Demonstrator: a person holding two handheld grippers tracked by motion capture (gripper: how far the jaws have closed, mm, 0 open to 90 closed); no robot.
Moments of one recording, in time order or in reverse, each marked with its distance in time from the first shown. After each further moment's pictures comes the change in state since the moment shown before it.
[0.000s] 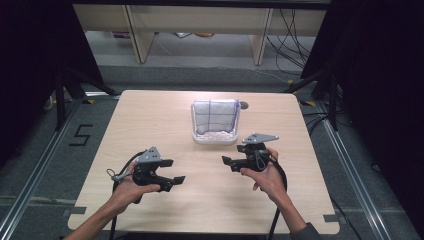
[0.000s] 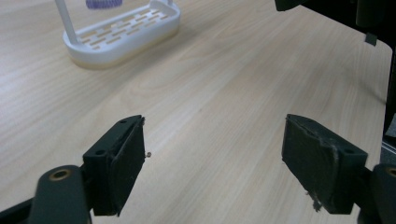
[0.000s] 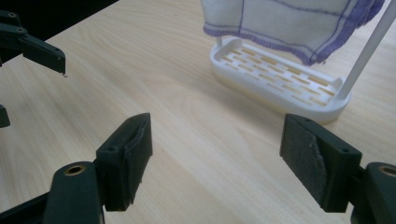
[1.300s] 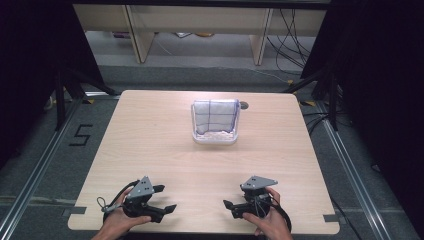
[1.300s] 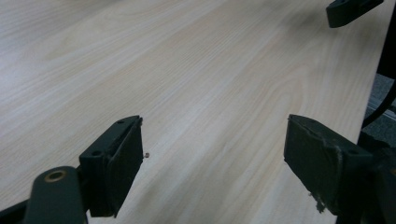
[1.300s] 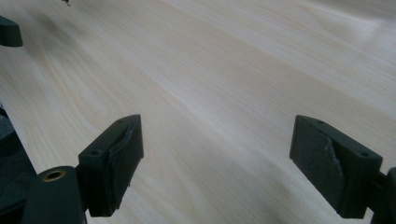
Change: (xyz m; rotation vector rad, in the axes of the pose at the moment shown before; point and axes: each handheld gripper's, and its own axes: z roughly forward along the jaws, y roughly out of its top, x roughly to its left) left arm -0.030 -0.067 -0.014 0.032 0.036 0.033; right arm 0.047 -0.095 -0.018 0.124 -0.013 -0.039
